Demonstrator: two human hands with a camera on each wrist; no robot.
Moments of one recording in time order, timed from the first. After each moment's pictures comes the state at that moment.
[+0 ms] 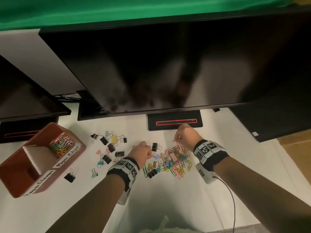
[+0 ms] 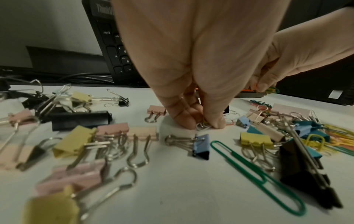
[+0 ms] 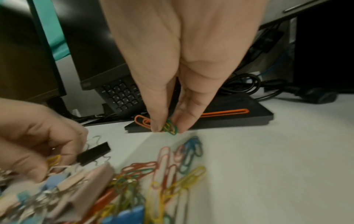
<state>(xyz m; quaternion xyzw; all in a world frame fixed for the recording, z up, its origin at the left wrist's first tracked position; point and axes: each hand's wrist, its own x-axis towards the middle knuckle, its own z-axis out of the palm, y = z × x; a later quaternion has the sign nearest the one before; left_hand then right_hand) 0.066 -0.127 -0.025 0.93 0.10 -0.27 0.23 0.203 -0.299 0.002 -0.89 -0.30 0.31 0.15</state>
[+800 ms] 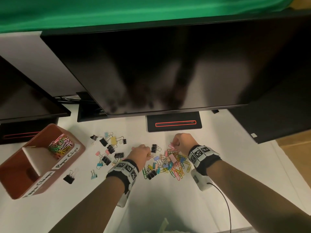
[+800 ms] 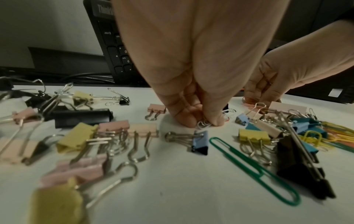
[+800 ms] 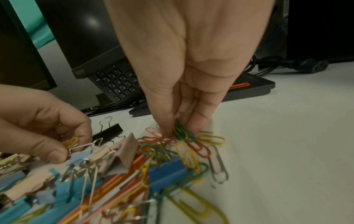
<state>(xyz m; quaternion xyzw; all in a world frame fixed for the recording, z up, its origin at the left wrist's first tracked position) 0.066 -0.128 -0.026 0.94 0.10 -0.26 0.21 0.183 -0.295 -0.015 -0.91 -0.20 0.33 0.16</state>
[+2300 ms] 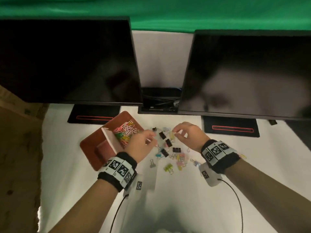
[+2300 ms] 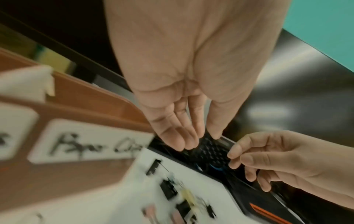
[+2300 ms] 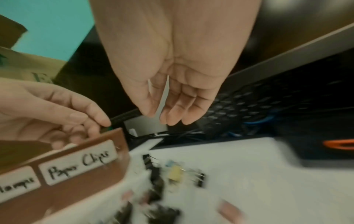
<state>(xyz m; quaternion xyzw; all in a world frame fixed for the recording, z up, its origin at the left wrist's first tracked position) -0.063 0.045 0.061 0.87 0.25 -0.04 0.43 0.085 -0.115 0.056 -0.84 -0.40 0.25 0.25</state>
